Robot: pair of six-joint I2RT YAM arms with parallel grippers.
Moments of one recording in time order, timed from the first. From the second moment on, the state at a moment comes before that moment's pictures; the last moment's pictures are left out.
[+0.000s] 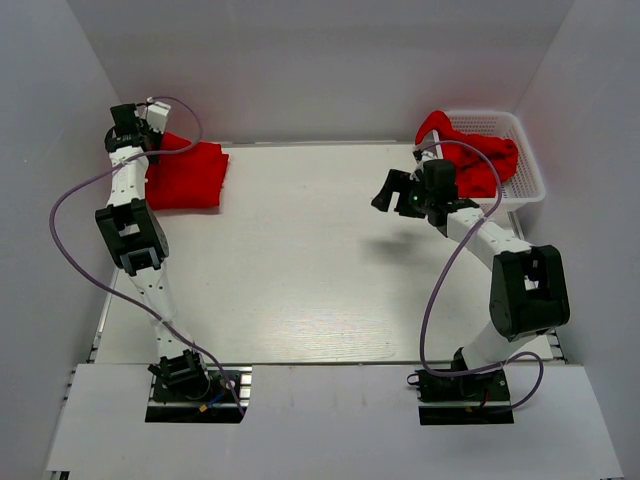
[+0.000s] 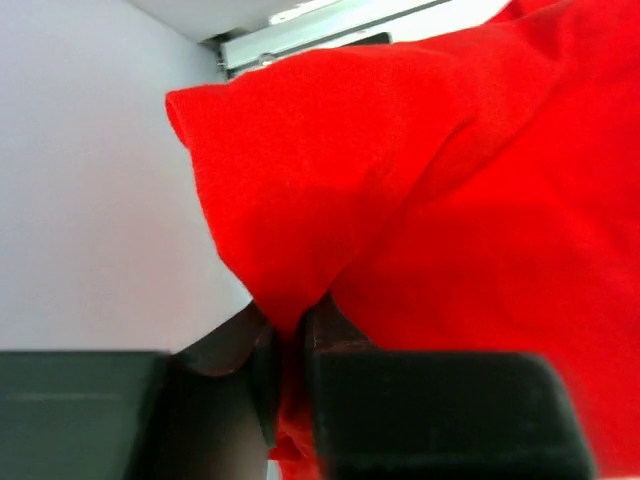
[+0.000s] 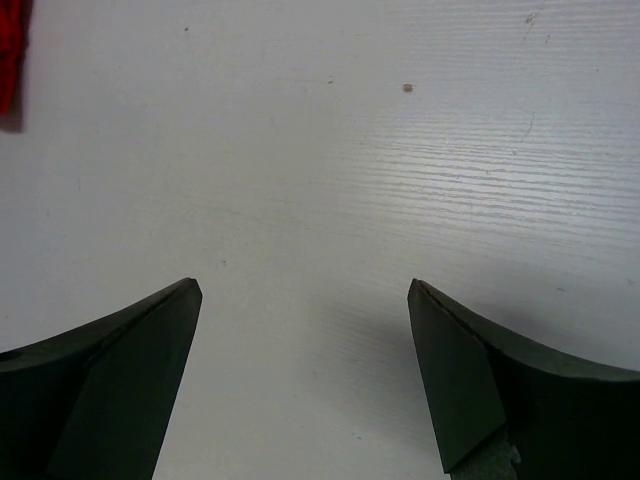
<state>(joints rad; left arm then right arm) 0.28 2.34 2.23 -0.55 0.10 0.57 0.25 1.62 1.08 -0.07 -0.27 0.39</state>
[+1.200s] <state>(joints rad) -0.25 1.57 1.26 -0.20 0.12 -0.14 0.25 1.41 0.81 -0.07 -0.27 0.36</state>
